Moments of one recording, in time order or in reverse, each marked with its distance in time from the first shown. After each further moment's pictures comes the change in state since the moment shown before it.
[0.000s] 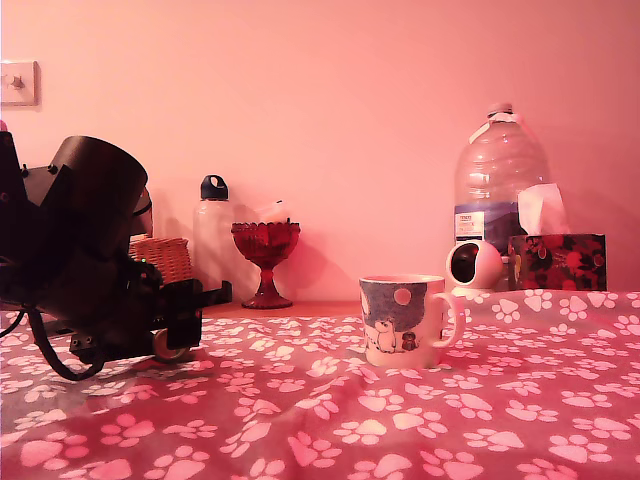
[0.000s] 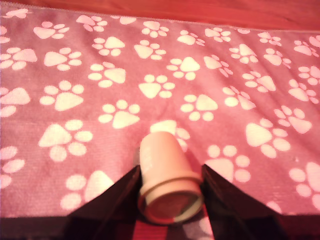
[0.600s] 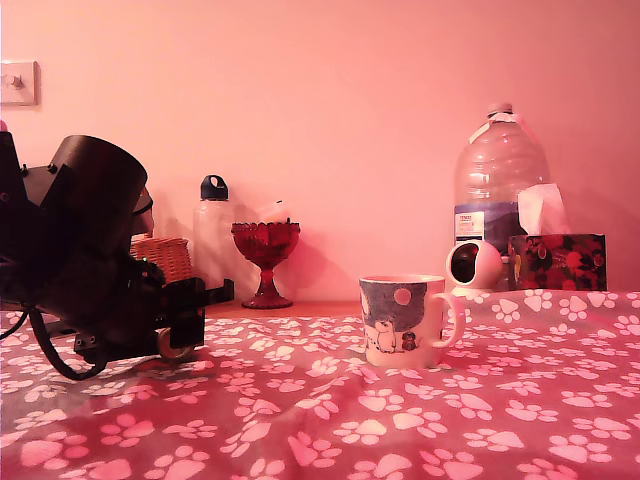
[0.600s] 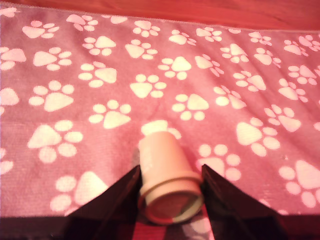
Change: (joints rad) arm 0.000 0.000 0.000 0.006 0.027 0.000
